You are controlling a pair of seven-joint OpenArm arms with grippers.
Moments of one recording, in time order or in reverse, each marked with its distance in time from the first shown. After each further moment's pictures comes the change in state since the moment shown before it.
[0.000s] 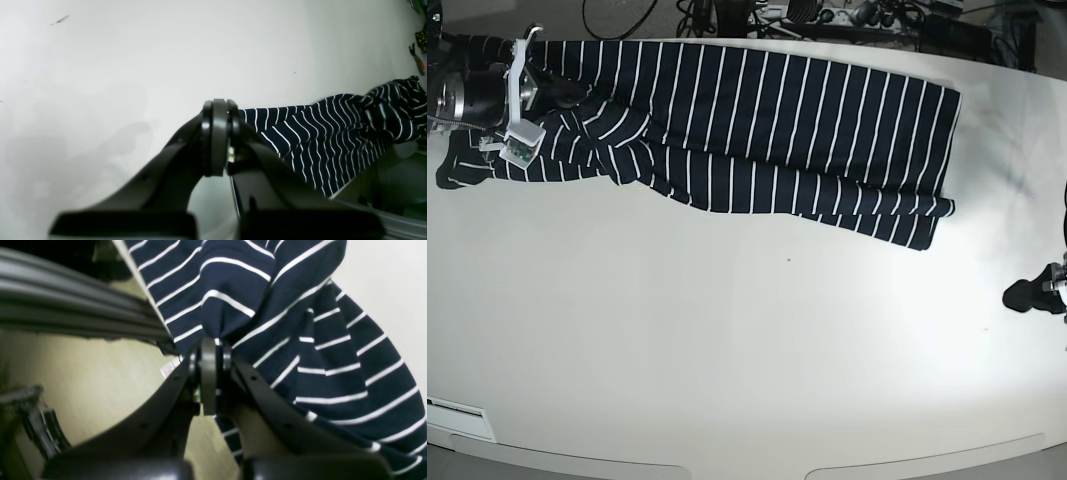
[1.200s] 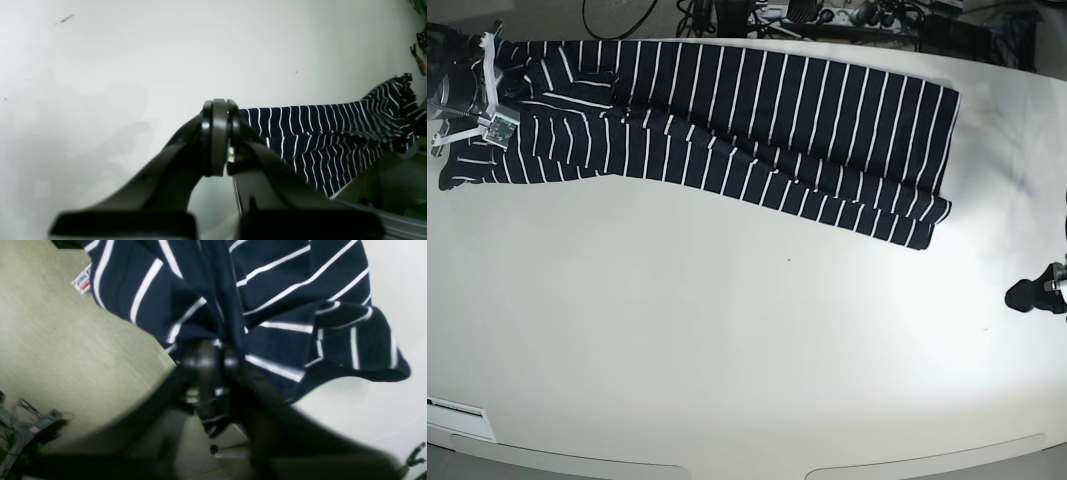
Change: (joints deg) left arm 0.0 -0.4 0.0 0.0 0.0 0.0 0.0; right arm -9.5 8.6 2.2 2.2 -24.7 -1.3 2.0
